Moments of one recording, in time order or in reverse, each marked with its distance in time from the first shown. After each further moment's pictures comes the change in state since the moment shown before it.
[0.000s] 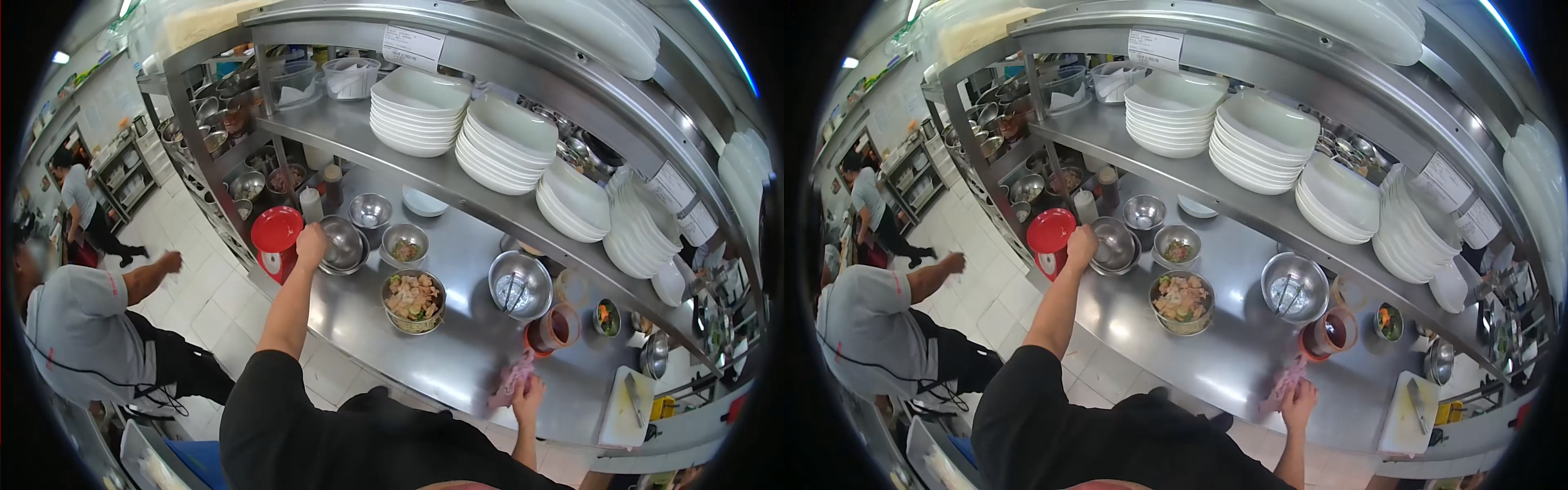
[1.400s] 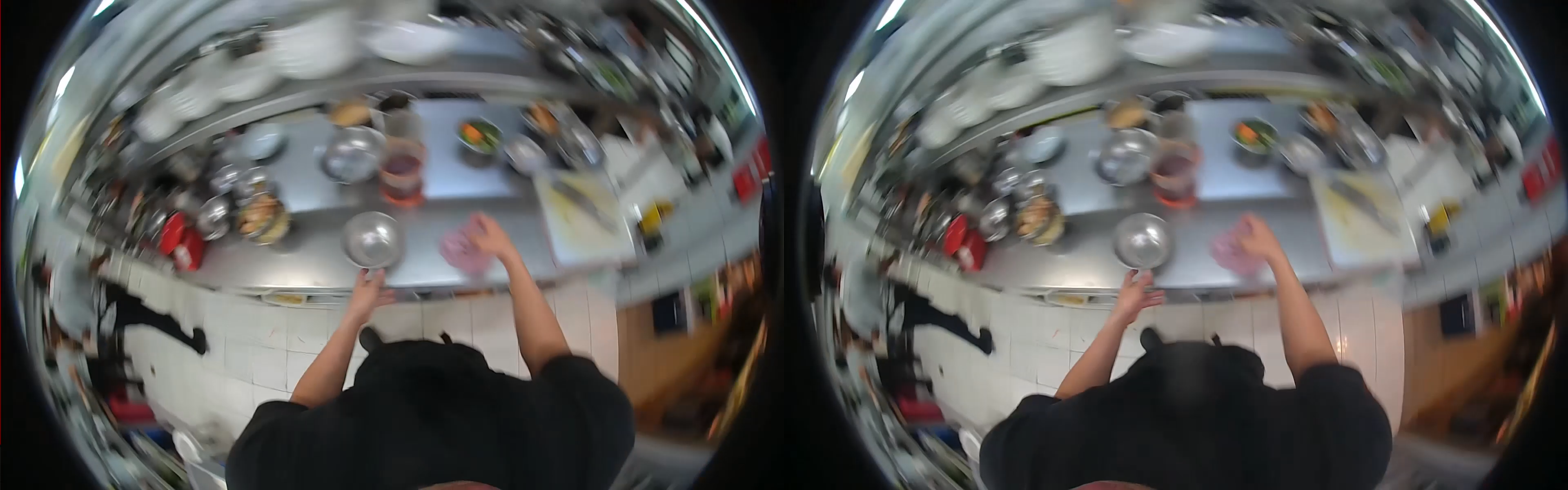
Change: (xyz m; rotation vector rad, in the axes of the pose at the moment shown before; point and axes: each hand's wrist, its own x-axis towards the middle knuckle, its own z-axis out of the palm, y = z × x) left_hand -0.541 0.355 0.020 -1.295 -1.064 -0.499; right_hand 0.015 0.238 -0.171 0.170 -0.080 -0.117
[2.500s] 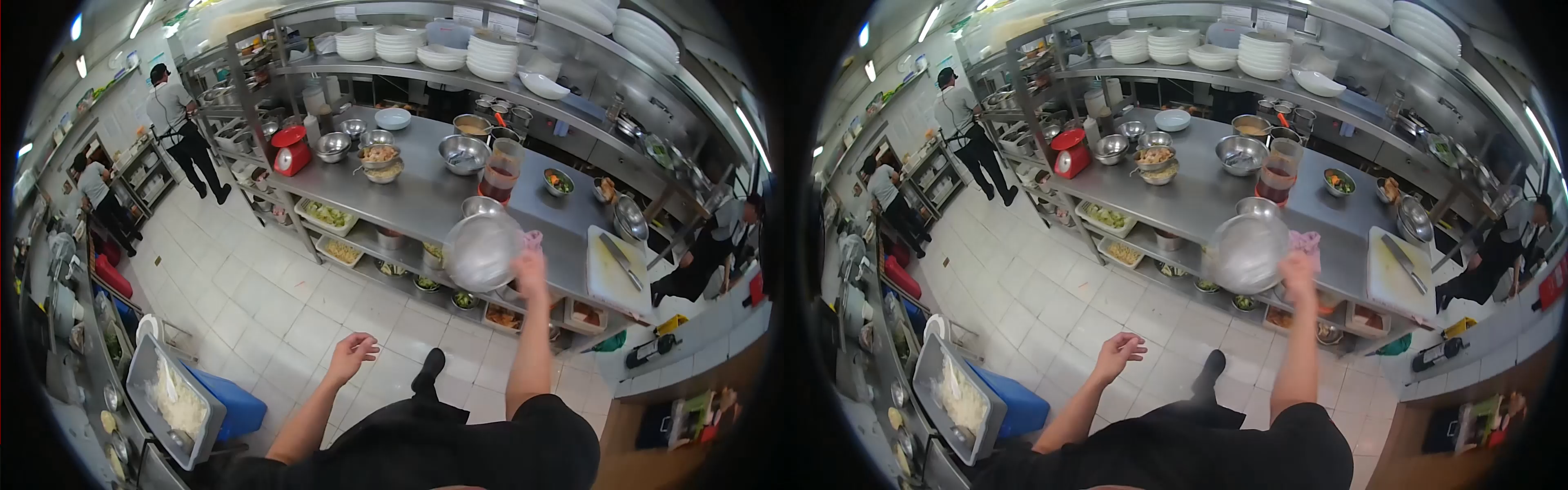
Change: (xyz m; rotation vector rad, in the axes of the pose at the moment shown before) left_hand -0.345 -0.203 -0.157 0.142 0.182 0.384; right_hand -0.173 -0.181 0.014 0.572 -0.103 0.065
